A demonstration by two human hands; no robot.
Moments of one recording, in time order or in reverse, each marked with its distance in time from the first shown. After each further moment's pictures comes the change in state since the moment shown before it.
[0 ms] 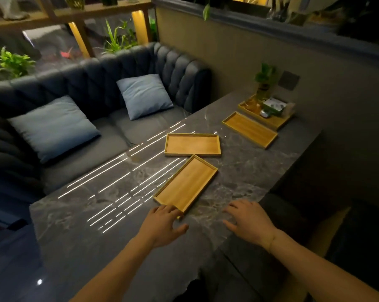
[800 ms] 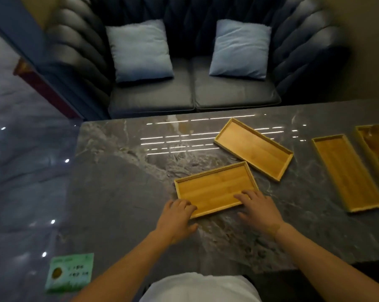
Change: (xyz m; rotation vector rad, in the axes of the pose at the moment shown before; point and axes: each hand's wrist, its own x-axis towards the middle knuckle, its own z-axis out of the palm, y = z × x) left_hand 0.076 0.012 0.058 -0.165 -0.063 -0.540; right_hand 0.233 0.080 0.043 -0.126 -0.334 -0.434
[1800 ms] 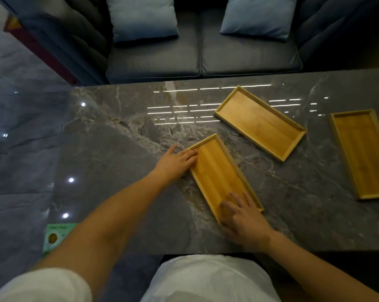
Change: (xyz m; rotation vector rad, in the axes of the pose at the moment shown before) left_hand 0.094 -0.021 -0.024 0.411 -0.104 0.150; right_hand -0.040 -0.013 0.044 -0.128 -0.173 -0.457
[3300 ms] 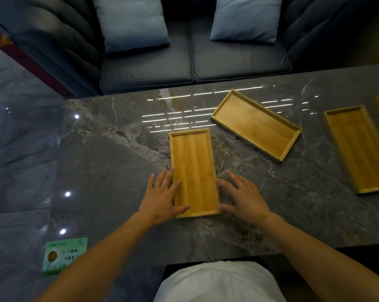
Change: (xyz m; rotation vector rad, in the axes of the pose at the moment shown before) left_hand -0.072 0.023 0.053 -0.387 0.071 -0.251; right_hand 0.048 0.027 -0.005 0.285 0.178 0.346
